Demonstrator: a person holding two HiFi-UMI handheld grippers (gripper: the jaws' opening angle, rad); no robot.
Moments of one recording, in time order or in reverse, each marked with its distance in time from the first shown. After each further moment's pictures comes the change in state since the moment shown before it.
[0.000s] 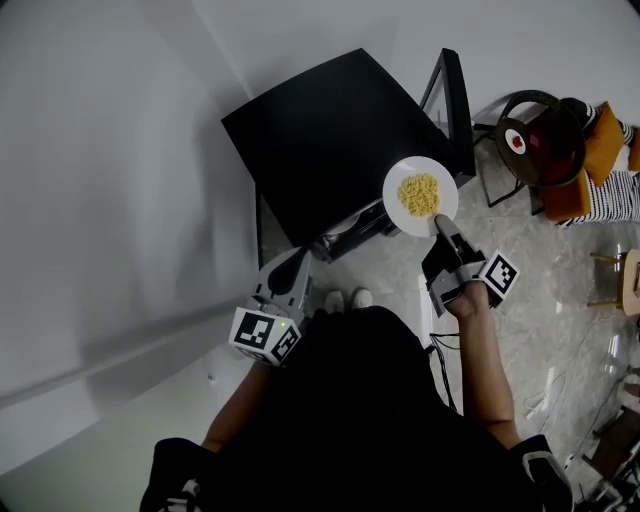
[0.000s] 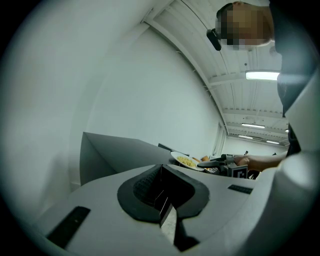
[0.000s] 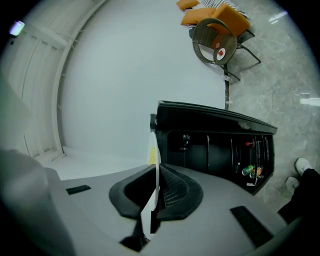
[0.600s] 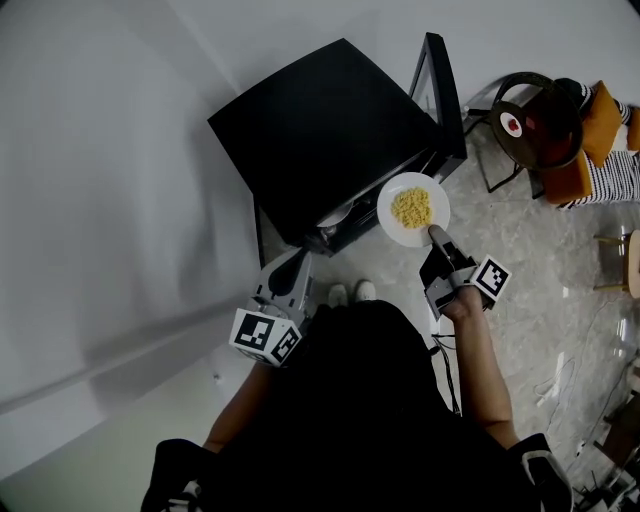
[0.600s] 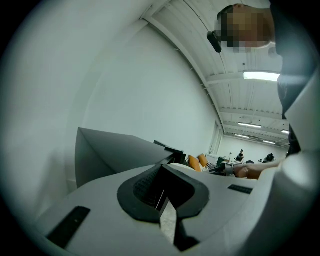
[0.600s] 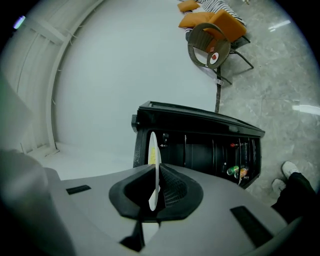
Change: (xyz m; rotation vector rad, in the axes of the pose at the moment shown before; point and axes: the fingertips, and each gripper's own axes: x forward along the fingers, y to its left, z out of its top) left arm 0.020 -0.010 -0.014 -0.006 0.037 -0.045; right arm -0.025 -0.061 0.004 -0.030 0.009 -0.091
